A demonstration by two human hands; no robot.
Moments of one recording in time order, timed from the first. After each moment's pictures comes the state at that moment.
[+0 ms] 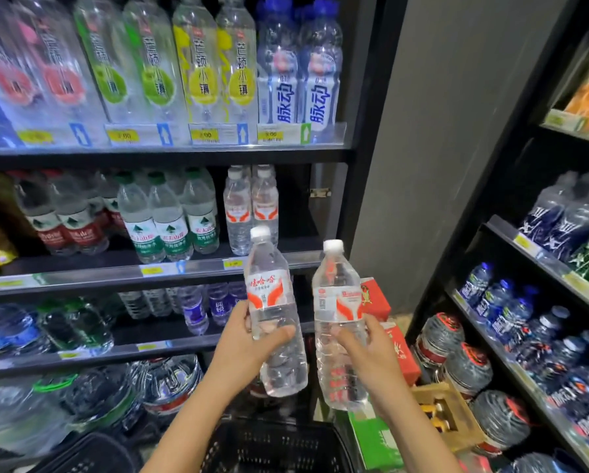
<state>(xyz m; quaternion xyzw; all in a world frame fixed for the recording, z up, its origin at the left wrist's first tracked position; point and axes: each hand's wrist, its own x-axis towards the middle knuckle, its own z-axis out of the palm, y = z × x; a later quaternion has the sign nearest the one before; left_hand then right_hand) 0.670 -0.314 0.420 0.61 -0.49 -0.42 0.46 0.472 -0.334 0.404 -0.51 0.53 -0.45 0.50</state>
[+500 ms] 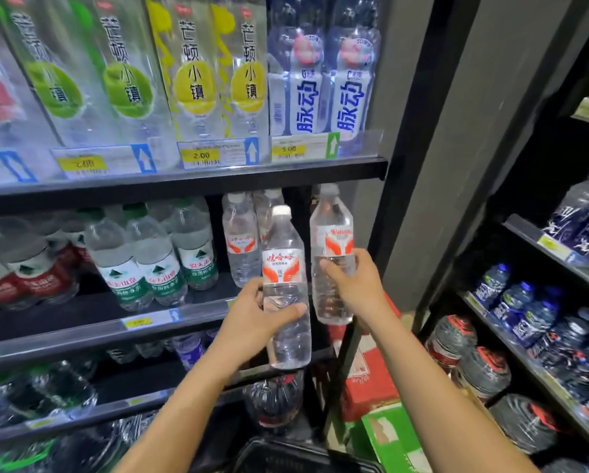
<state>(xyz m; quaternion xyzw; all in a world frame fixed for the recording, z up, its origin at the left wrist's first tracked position) 0.728 -0.459 0.438 0.59 -0.56 -0.44 0.38 0.552 -0.532 0.422 -0.54 0.59 -0.47 0.38</state>
